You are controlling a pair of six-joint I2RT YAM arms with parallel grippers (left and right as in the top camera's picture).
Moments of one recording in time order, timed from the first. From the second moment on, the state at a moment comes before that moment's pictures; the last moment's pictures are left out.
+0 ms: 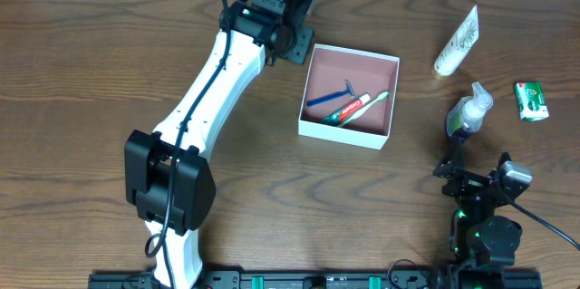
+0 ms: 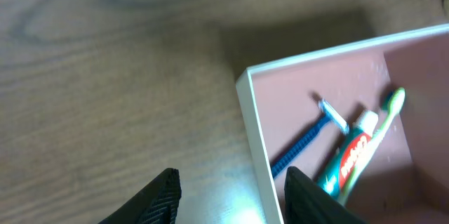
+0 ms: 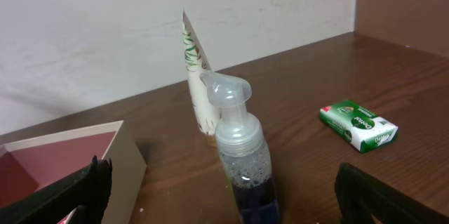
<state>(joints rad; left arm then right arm) -0.43 2.01 1.88 -0.90 0.07 -0.03 -0.07 0.01 0.01 -0.06 0.16 0.27</state>
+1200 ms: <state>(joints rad) -0.51 2.19 1.87 -0.97 0.05 -0.07 -0.07 0.01 0.01 -0.06 0.16 0.27</state>
